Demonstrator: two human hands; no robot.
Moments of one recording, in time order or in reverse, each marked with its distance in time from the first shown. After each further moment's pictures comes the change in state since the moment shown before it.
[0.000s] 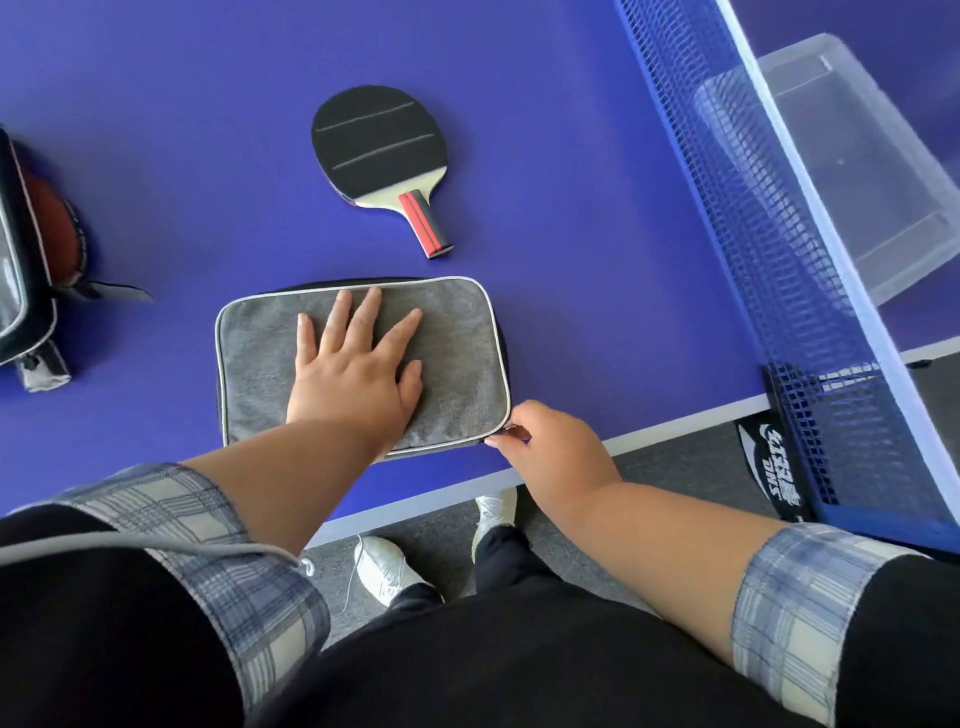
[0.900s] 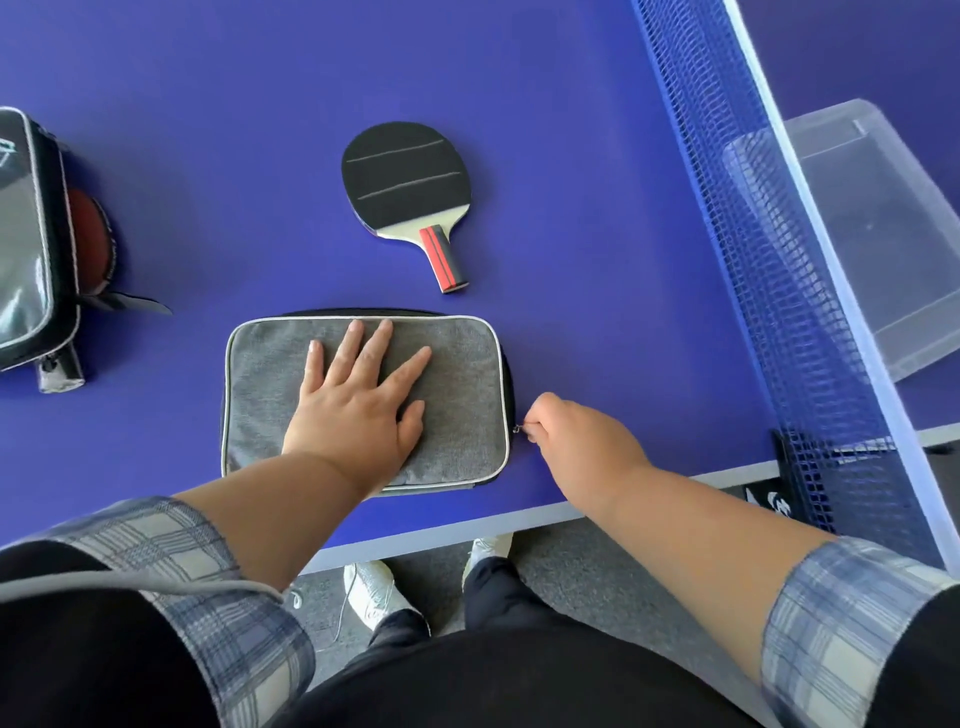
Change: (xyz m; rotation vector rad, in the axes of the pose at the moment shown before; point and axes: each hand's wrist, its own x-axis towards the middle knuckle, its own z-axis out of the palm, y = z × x) left_hand -0.002 0.000 -0.004 0.023 -0.020 0.041; right_hand 0.048 0.008 -0.053 -0.327 -0.138 -0.150
